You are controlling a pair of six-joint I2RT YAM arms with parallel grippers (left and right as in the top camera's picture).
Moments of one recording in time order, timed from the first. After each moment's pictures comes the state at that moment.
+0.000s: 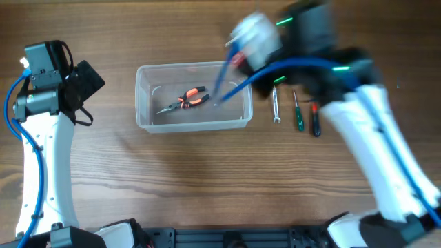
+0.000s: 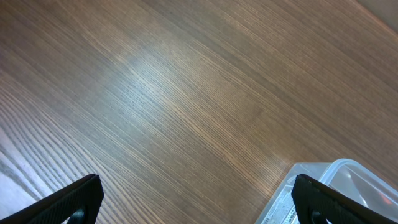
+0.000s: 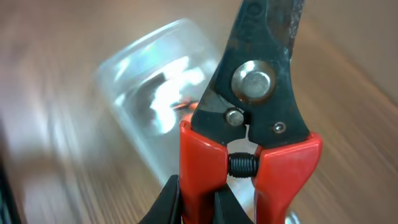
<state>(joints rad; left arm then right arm) 0.23 1.42 1.28 -0.83 -0.21 -0.44 0.49 1.61 1.74 -1.02 -0.35 -0.42</state>
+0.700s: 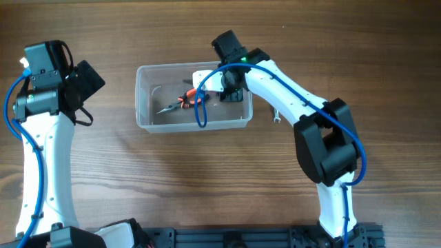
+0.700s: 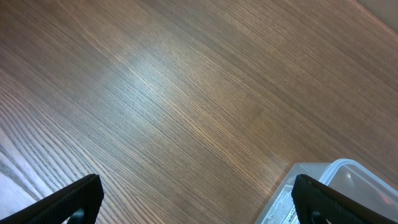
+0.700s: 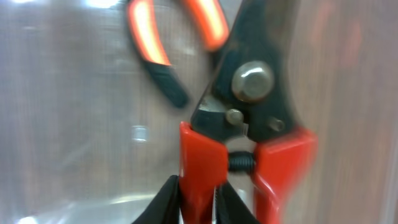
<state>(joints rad) 0.23 1.42 1.28 -0.83 -0.21 -0.44 0.54 2.17 1.71 -0.73 -0.13 -1.08</state>
